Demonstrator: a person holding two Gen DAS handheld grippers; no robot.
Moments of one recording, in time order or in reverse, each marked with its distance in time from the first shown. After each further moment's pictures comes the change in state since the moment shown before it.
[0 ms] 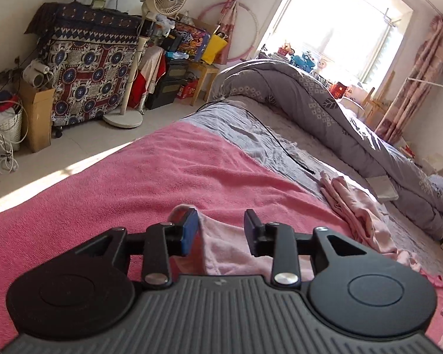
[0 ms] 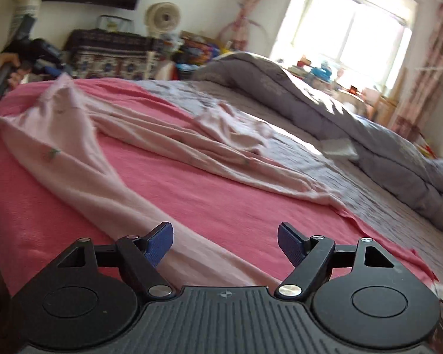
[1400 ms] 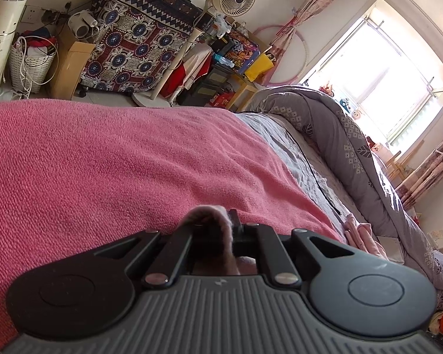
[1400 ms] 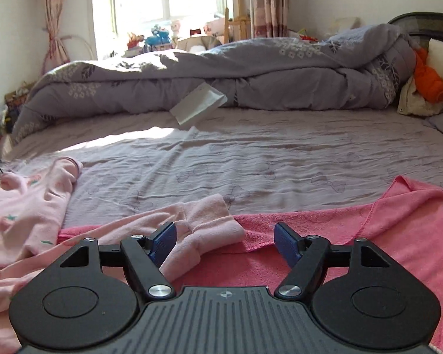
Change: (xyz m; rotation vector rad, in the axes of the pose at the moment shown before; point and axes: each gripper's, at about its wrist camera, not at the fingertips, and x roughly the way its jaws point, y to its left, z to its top) left arm 0.082 0.055 -0.043 -0.379 -0.087 0.017; right arm 0.206 -0.256 -0.005 0.718 0.067 -0.398
